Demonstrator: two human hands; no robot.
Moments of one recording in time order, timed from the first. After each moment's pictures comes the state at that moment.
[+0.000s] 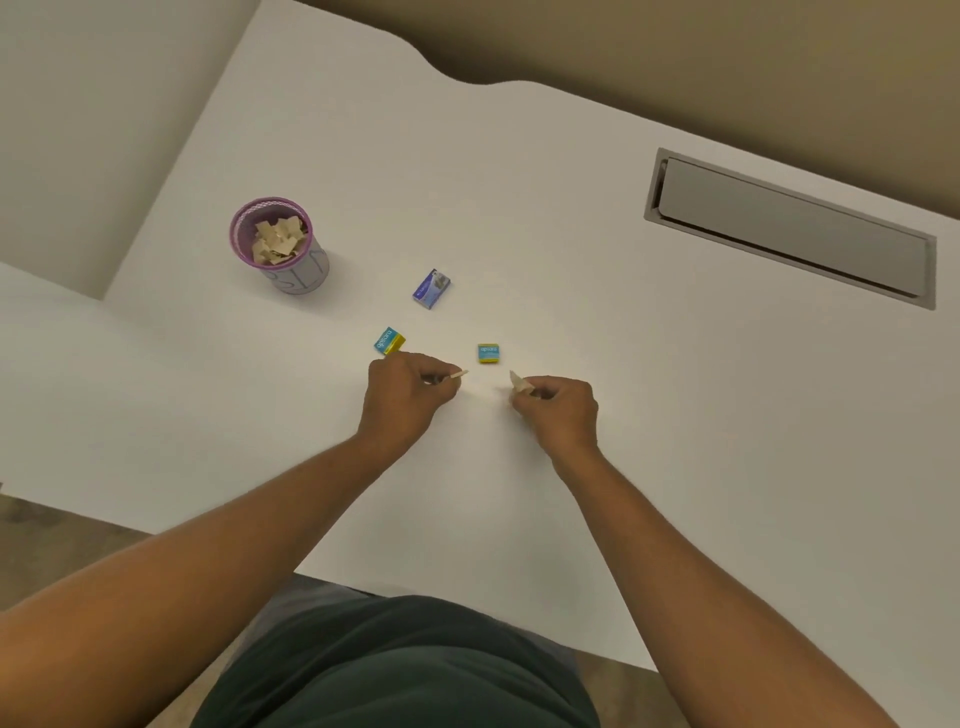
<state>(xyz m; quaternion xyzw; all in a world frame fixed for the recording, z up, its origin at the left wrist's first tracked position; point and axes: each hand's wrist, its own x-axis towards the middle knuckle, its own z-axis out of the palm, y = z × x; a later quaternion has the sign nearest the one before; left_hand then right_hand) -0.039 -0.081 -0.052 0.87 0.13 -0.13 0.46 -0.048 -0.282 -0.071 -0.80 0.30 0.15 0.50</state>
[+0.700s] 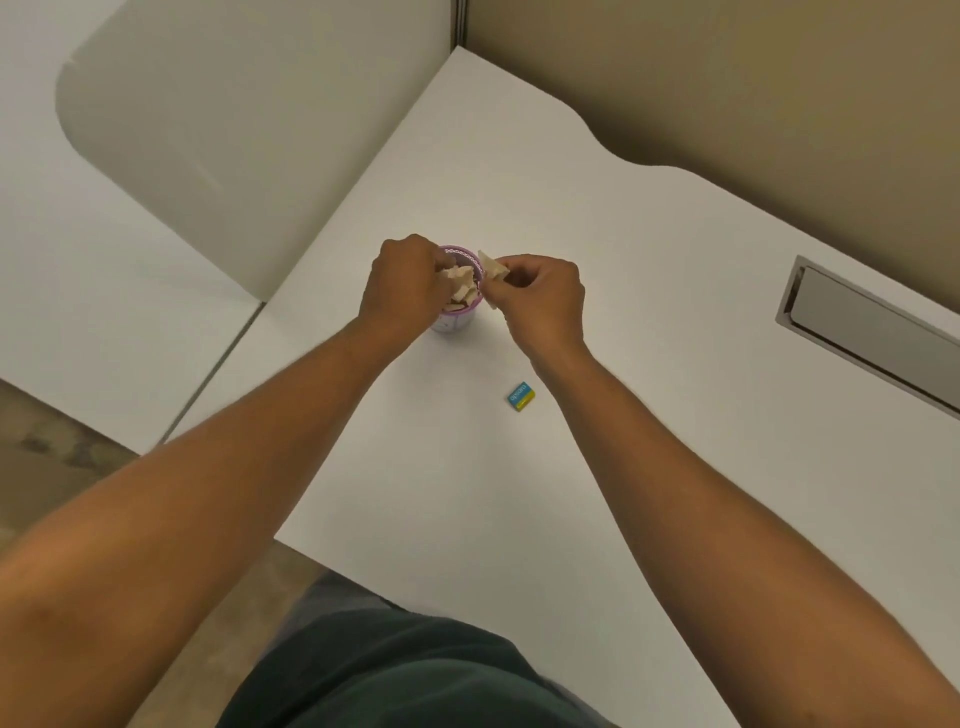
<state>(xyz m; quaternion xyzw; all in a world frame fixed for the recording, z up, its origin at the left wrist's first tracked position) 0.084 0.109 0.007 0.92 0.14 -0.05 0.35 0.098 -0.049 0.017 -0.84 0.05 0.10 0.52</state>
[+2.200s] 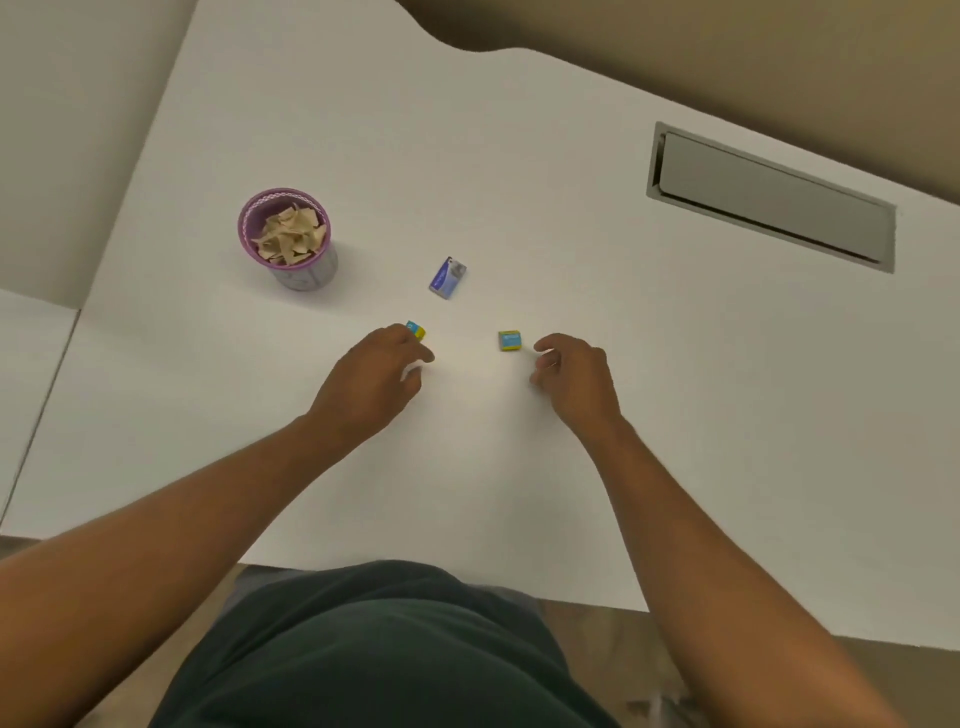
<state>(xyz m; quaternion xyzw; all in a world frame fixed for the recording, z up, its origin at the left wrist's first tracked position) -0.017 0.018 -0.066 0.93 -0.16 -0.13 0.31 -0.025 -0.258 -0.060 -0.90 0.21 0.18 0.34</state>
